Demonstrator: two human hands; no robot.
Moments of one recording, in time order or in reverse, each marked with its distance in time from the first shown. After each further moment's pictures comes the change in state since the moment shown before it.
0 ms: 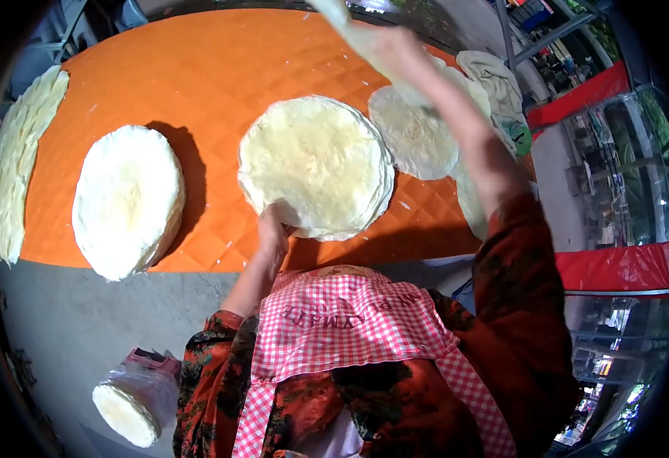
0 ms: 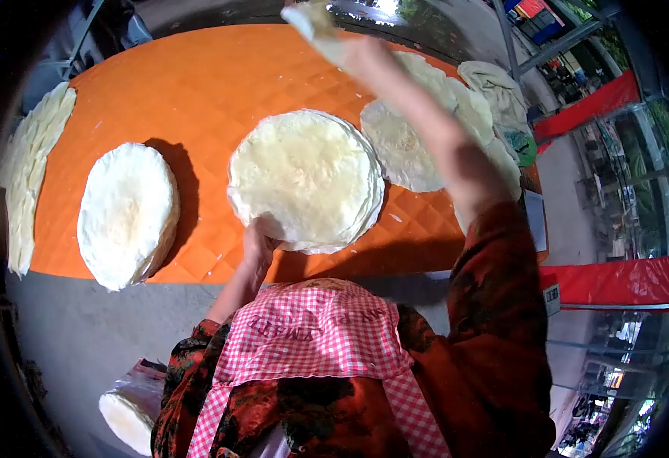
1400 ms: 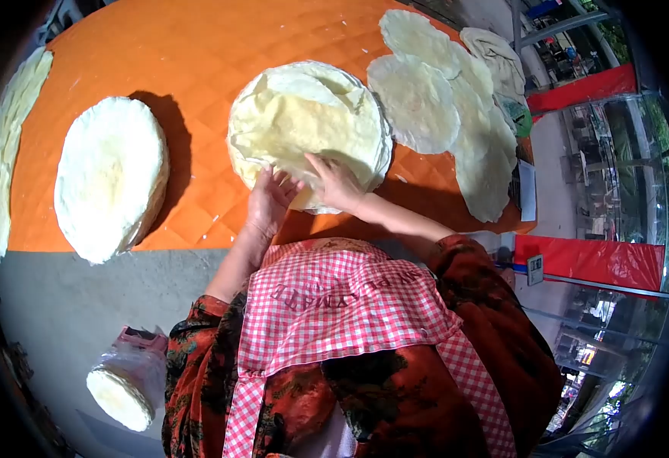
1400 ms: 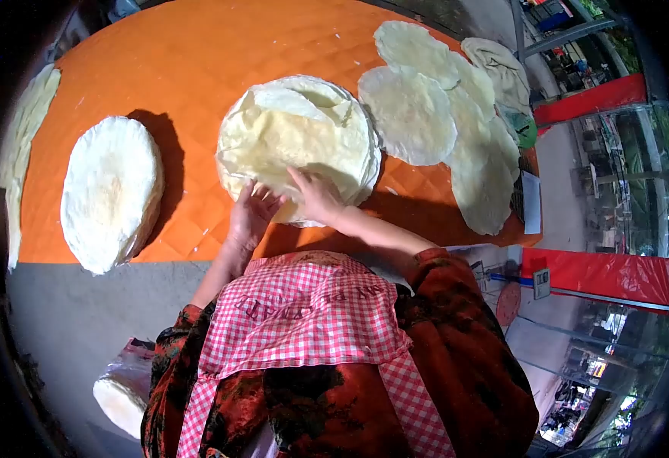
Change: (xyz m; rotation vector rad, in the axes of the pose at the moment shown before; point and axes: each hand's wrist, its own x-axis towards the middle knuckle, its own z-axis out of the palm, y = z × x) left_hand -0.027 0.015 0.016 -0.179 -0.300 -0.082; right_hand -0.233 -0.053 0.199 0.149 -0.450 0.077
